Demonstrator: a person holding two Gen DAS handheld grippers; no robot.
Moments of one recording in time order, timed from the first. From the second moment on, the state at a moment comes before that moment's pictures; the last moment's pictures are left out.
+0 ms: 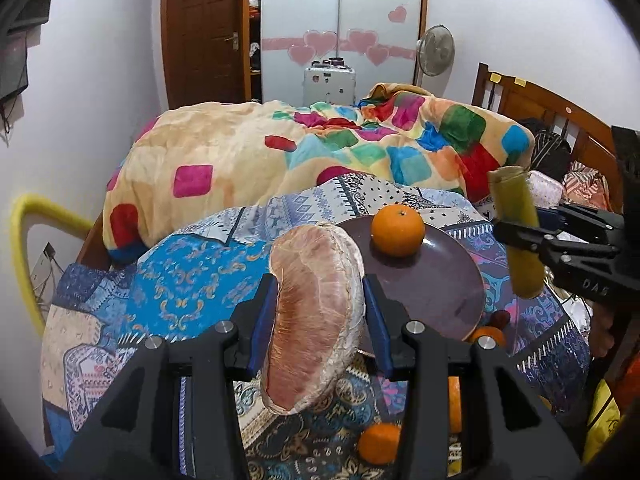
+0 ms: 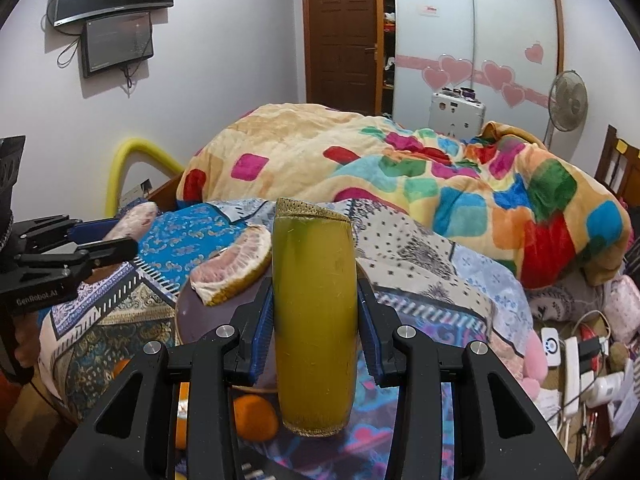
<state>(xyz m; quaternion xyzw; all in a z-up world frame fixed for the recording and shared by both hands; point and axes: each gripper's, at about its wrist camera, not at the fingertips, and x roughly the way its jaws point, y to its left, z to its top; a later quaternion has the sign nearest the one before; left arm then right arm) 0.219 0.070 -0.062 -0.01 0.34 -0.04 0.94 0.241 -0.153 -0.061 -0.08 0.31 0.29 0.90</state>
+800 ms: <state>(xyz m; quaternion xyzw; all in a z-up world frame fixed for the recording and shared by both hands) 0.270 0.072 -0.085 -0.02 0.36 -0.05 0.93 0.296 -0.086 -0.103 -0.09 0.38 0.31 0.87</state>
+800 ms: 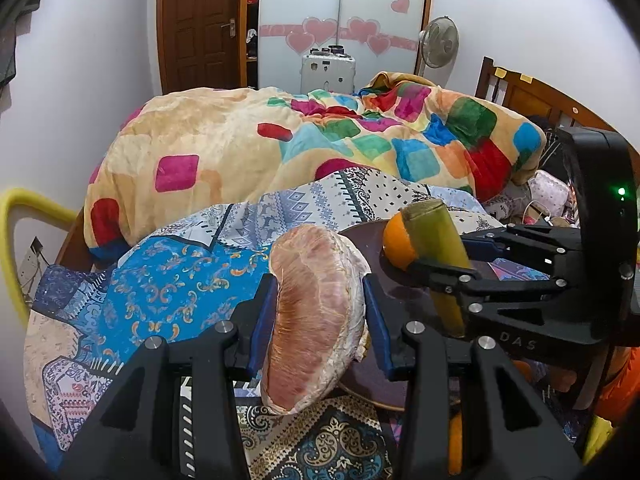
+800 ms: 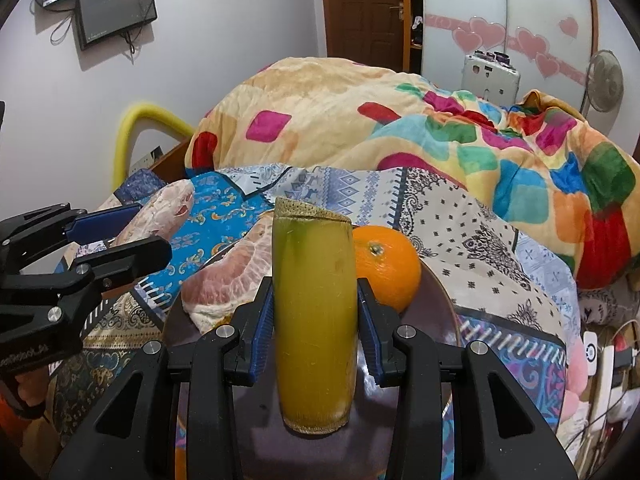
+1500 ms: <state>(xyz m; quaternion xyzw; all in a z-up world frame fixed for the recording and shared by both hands) 0.288 0.060 -0.100 -0.02 0.38 -0.05 0.92 0.291 -0.101 -0.088 -0.10 0.36 0.30 0.88</state>
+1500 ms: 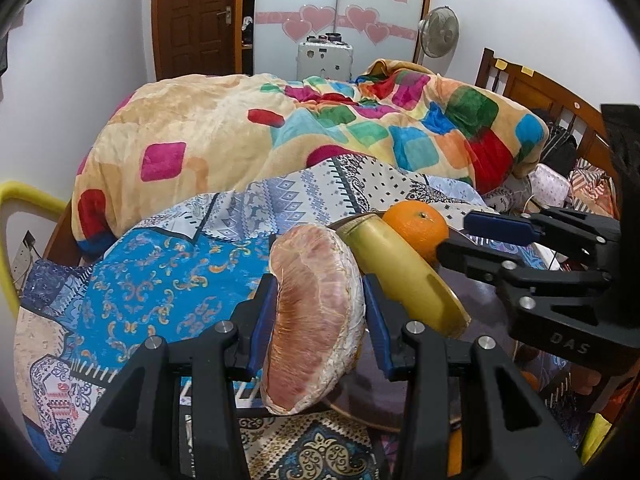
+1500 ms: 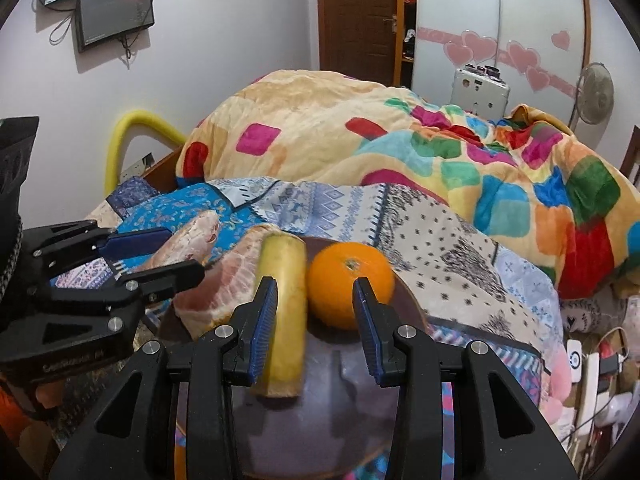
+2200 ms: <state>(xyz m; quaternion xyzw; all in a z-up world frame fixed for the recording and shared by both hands) 0.283 0.034 -0.090 0.00 0.38 -0.06 0.92 0.273 -0.144 -0.089 -0.09 0.35 0.28 0.89</state>
